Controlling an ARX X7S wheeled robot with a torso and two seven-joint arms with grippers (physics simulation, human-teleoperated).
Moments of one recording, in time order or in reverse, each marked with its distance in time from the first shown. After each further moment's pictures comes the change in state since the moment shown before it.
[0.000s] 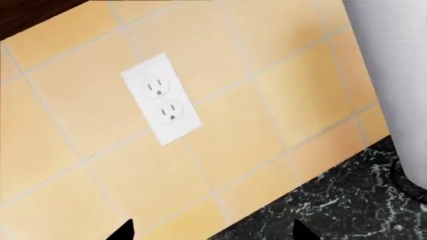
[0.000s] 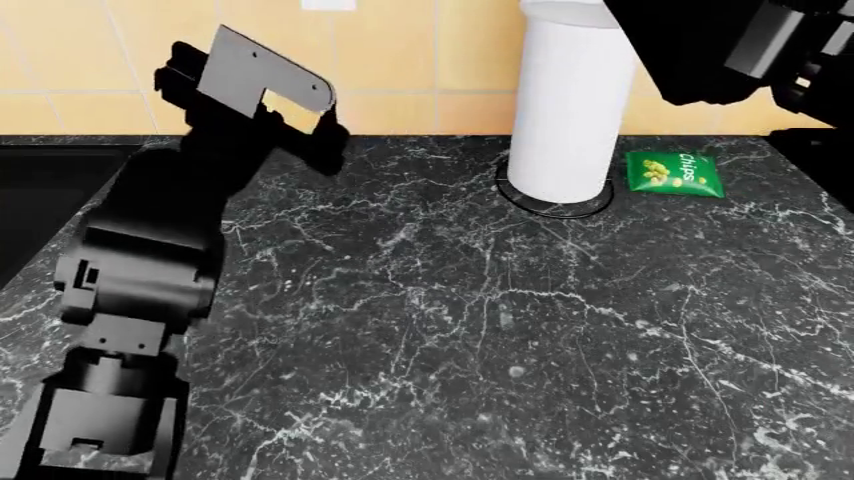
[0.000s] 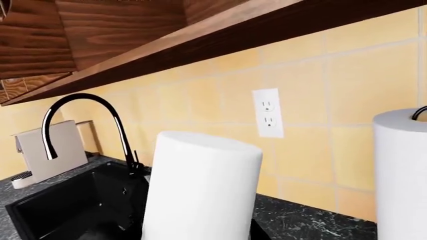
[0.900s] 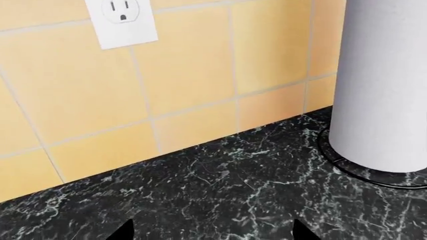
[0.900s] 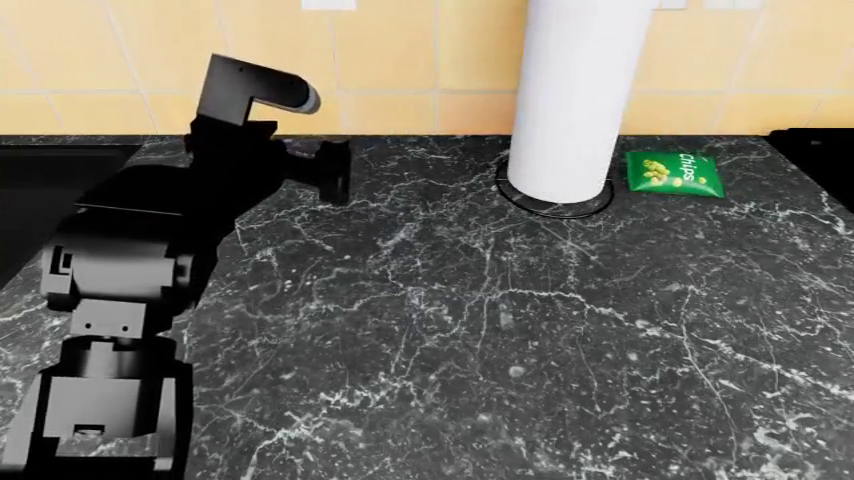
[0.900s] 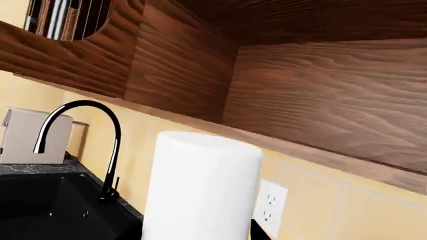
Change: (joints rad) left arm -0.032 0.039 -0.121 -0.044 -0.170 -0.329 0.086; right arm 0.260 -0.150 -0.076 -0.110 -0.529 0.053 -0.375
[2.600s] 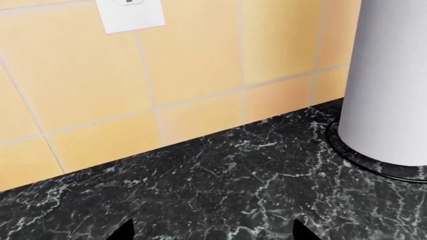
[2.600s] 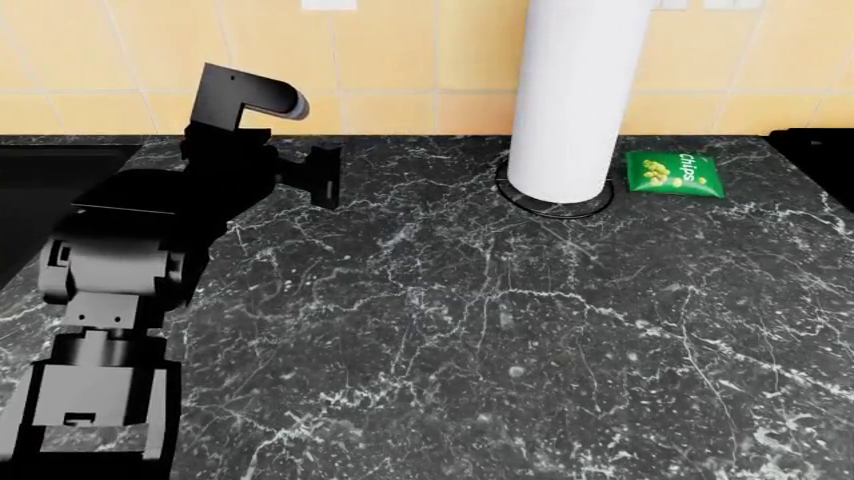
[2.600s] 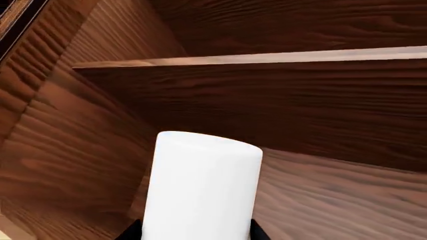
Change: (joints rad) left arm -0.021 -0.032 0.018 -0.129 -0.035 0.087 0.014; right arm 0.229 -0.168 -0.318 0.653 -0.889 -0.694 -0.597
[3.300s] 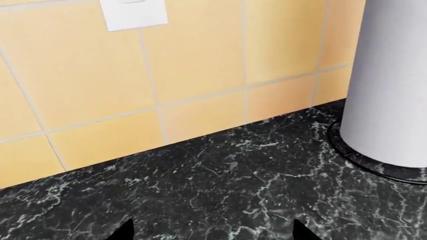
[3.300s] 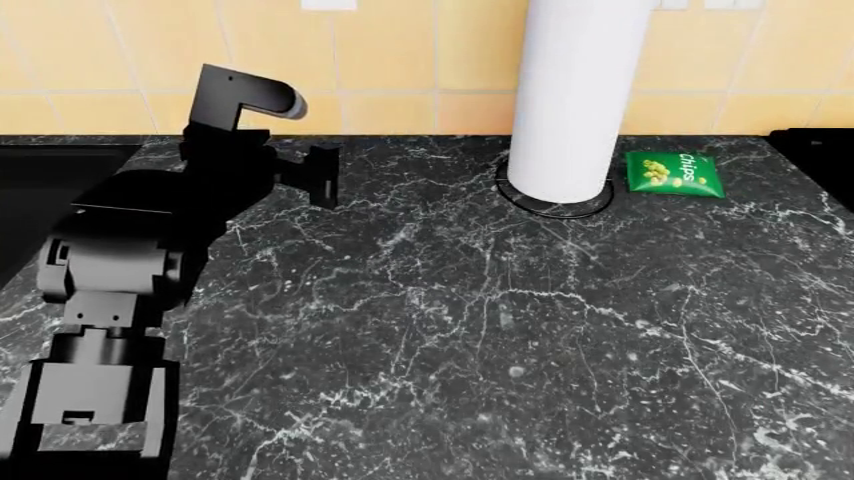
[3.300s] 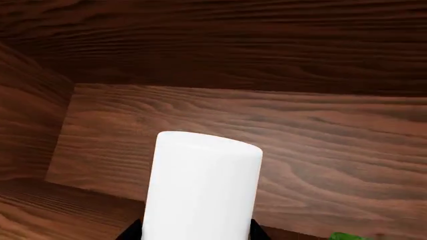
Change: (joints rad) left arm -0.004 -0.004 0.001 -0.016 -0.015 0.007 -0.009; right arm 0.001 -0.018 -0.028 0.313 -0.121 -0.091 0.031
